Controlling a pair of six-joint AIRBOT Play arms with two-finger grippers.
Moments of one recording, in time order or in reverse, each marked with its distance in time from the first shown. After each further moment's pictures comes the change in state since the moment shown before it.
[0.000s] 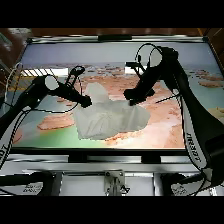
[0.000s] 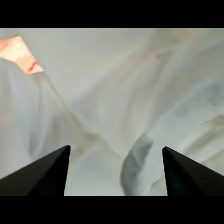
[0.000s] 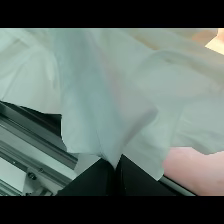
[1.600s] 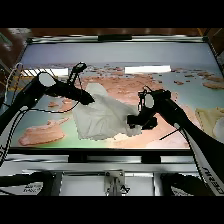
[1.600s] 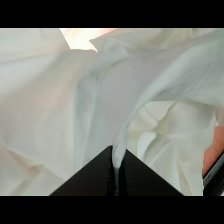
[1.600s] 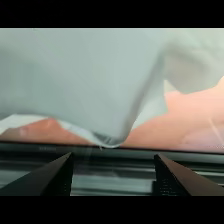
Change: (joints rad) left arm 0.024 0.020 0.002 -0.269 -0.044 0.203; right arm 0.108 0.306 -0.713 -0.186 -0.404 0.484
